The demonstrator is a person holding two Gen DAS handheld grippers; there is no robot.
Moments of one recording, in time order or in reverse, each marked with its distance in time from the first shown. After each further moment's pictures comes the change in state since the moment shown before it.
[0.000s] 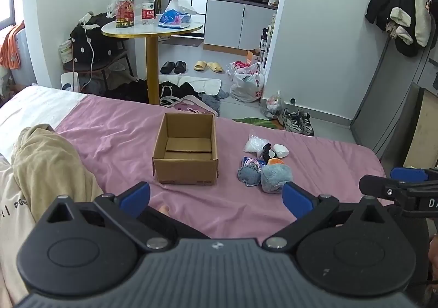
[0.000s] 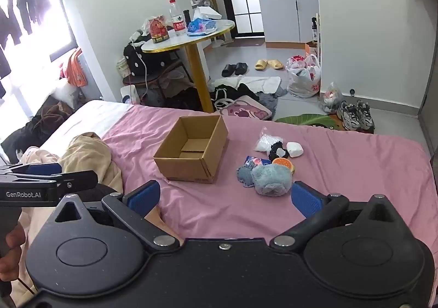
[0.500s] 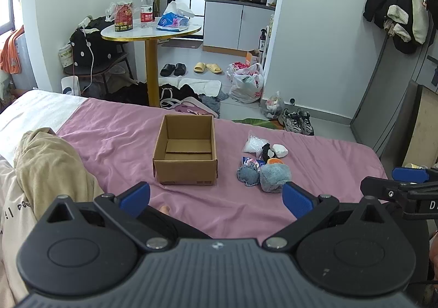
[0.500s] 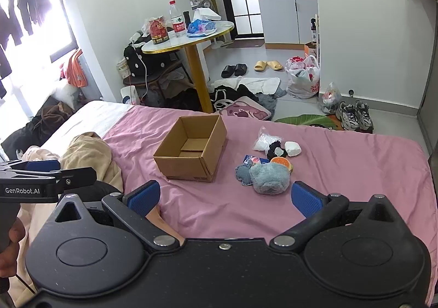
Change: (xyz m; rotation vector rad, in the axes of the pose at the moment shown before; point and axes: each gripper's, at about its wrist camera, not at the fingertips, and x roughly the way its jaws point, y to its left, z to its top) left arm -0.010 0.001 -0.002 0.005 0.002 -0.002; right arm -0.003 0.002 -0.006 0.003 -0.002 -0.011
